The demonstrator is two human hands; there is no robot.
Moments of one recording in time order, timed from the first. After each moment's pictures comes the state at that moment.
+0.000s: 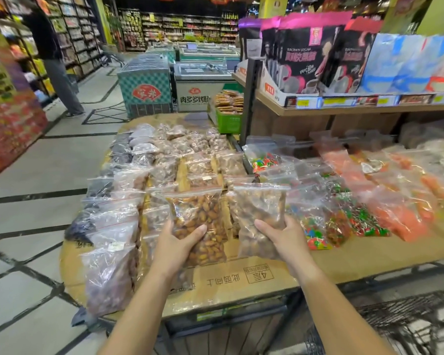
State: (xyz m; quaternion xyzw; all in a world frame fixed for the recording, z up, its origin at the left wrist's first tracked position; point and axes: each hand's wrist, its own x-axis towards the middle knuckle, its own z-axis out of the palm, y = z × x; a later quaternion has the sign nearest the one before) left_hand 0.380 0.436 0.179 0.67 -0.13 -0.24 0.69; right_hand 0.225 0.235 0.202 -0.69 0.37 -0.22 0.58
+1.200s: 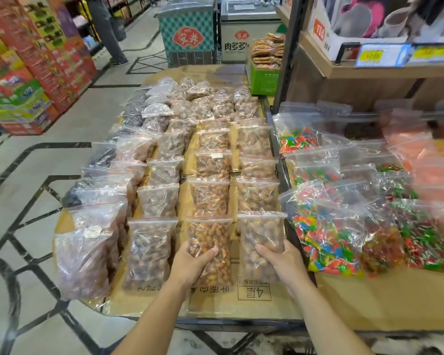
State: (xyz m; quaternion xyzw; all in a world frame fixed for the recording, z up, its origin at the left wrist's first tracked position) left_hand 0.383 0.339 0.054 0.72 0.07 -0.31 0.62; right_hand 0.273 0.117 0.050 -0.67 0.42 -0.02 0.62
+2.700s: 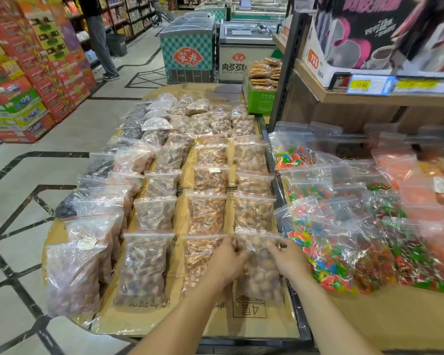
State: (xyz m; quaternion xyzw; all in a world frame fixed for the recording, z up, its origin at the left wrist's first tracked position) left_hand 0.381 0.246 0.086 0.86 -0.15 -0.29 0.40; right_hand 0.302 0.087 0.080 -0.79 0.43 0.01 0.44
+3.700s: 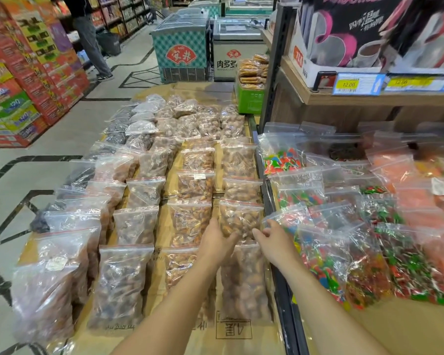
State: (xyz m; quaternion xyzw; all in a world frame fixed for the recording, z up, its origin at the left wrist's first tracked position) left_hand 0.425 0.190 0.102 0.88 -0.10 -0.22 0.41; right_hand 0.345 0.047 0.104 -0.82 0.37 0.02 0.43
